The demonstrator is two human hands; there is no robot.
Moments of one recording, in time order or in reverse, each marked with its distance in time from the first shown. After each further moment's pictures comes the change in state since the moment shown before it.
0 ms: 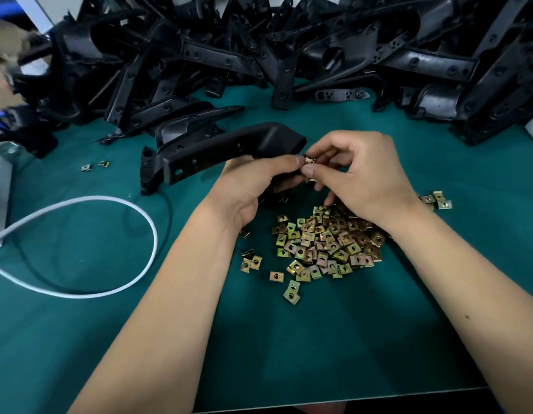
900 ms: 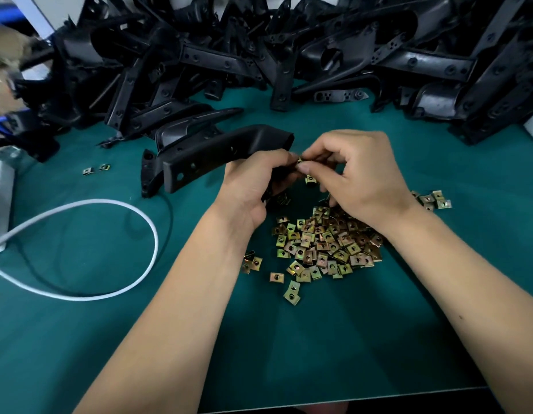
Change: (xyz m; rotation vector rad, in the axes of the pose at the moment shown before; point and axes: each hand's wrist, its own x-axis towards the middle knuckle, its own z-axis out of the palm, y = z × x) left_hand -0.004 0.001 0.014 -0.134 0.183 0.005; right_hand -0.002 -0.010 0.000 -0.228 0.017 -0.205
